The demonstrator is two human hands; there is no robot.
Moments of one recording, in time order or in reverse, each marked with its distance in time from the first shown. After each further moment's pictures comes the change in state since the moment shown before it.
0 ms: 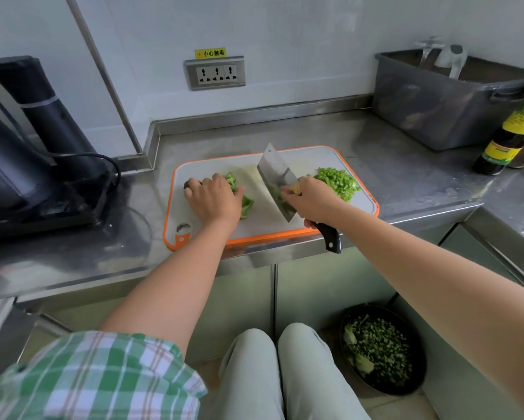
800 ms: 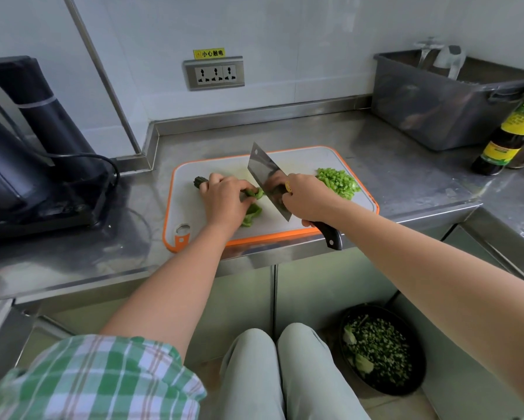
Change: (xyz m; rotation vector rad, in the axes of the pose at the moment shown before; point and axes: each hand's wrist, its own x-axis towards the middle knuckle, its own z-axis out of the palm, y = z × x) left_hand -0.006 0.001 0.002 -0.288 -0.050 0.302; right_hand -0.008 -0.019 -0.005 -0.196 -0.036 -0.110
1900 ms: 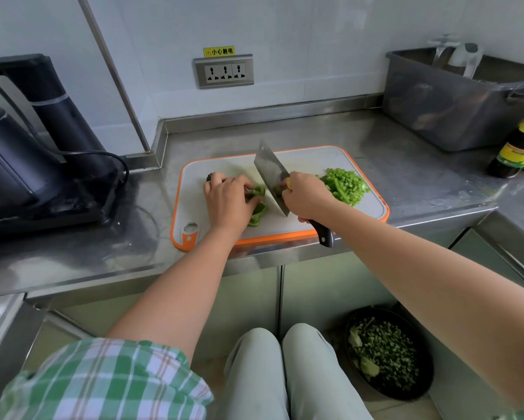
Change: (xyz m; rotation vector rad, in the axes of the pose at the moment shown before) left_hand -0.002 -0.009 0.003 0.089 0.099 0.010; right_hand 0.022 -0.004 0.017 0.022 0.065 0.063
